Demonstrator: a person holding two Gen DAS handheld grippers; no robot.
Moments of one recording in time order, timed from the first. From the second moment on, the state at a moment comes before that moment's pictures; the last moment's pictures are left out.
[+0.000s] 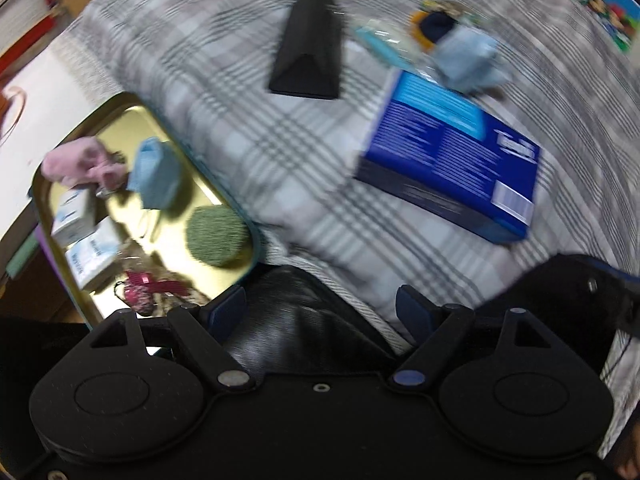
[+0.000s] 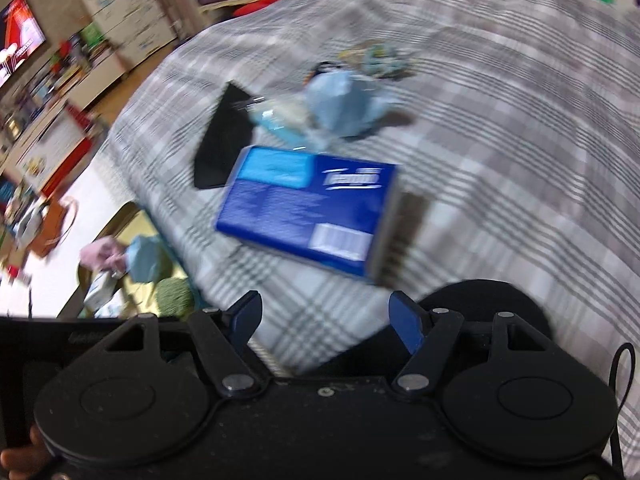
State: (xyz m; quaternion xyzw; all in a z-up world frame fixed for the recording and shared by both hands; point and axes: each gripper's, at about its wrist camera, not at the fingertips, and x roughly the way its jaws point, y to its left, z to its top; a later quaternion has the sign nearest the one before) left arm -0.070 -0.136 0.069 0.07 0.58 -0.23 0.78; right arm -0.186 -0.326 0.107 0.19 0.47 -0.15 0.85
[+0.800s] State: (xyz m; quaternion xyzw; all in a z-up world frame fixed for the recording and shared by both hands) left arm -0.087 -0.226 0.098 0.12 0.55 -0.30 0.77; right arm -0.177 -0.424 0.107 0.26 0.41 -0.25 0.84
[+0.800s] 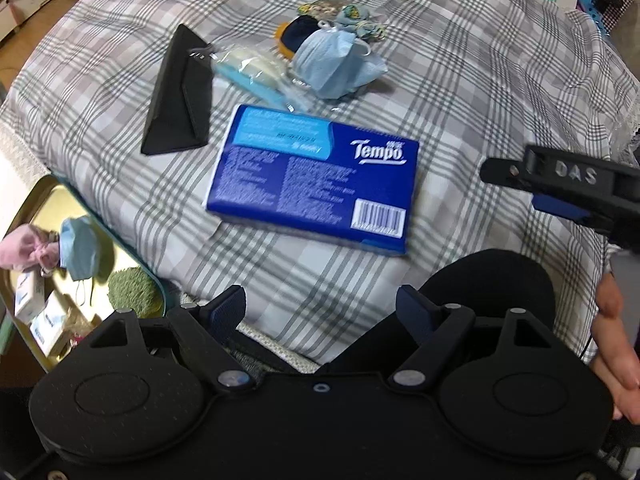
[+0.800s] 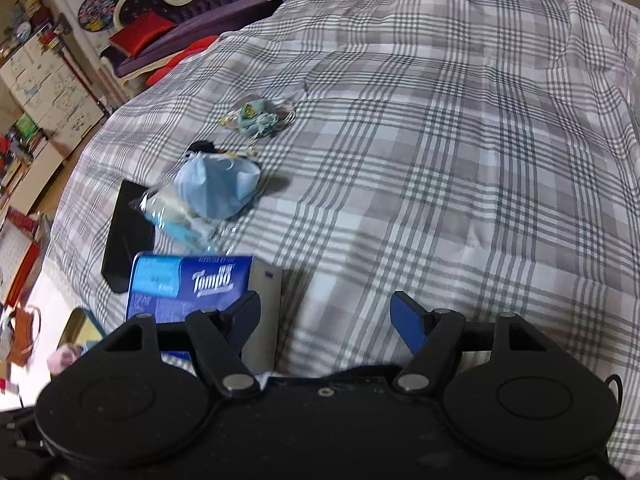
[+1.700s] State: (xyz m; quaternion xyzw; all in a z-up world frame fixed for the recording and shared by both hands) left arm 0.009 -0.239 0.103 0.10 0.55 -0.24 0.80; right arm 0.002 -0.444 0.085 0.31 0.41 -0.23 0.83
